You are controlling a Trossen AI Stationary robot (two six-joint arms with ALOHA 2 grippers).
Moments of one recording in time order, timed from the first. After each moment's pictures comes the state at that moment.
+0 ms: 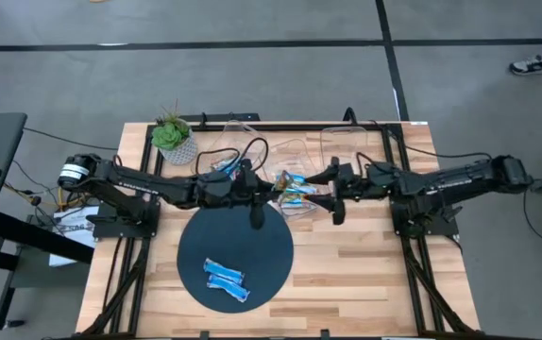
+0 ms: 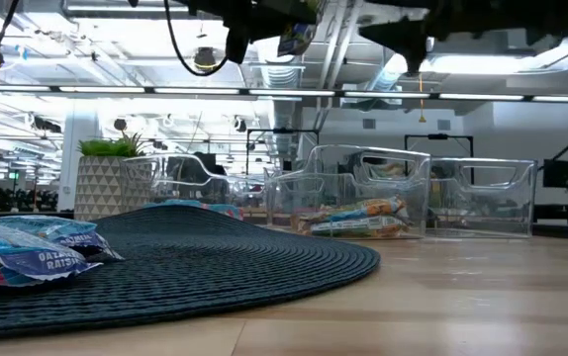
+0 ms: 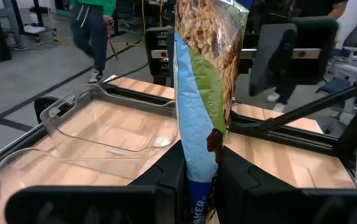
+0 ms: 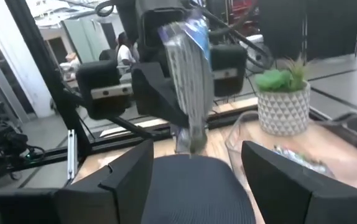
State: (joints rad) left arm -0.08 1.44 0.94 0.35 -0.28 -0.19; right arm 0.03 1.04 0.56 0.44 0.03 0.18
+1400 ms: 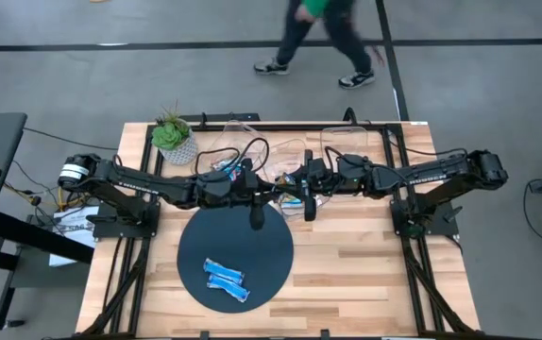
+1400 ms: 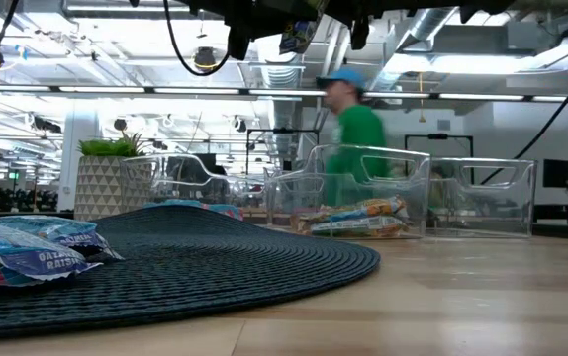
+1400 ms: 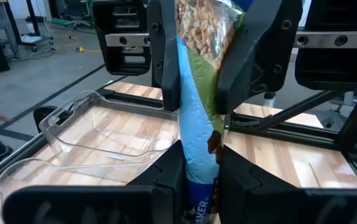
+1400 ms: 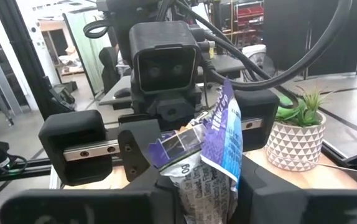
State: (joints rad) left arm -0.08 1.44 0.95 0.36 -0.27 -0.14; right arm 0.02 1.35 0.86 0.45 0.00 0.10
